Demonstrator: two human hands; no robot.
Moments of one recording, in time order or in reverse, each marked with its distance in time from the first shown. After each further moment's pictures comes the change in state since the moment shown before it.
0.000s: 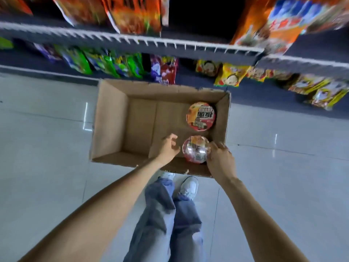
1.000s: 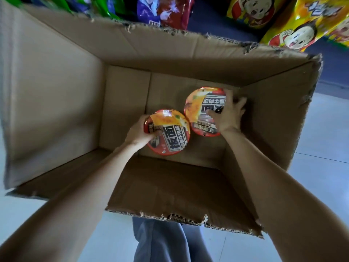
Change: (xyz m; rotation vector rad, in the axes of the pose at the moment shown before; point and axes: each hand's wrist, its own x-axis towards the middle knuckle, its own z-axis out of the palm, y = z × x) left_hand 0.205 -0.158 0.020 -0.103 -0.009 -0.134; right_hand 0.259 0.047 0.174 0.181 0.062 0.273
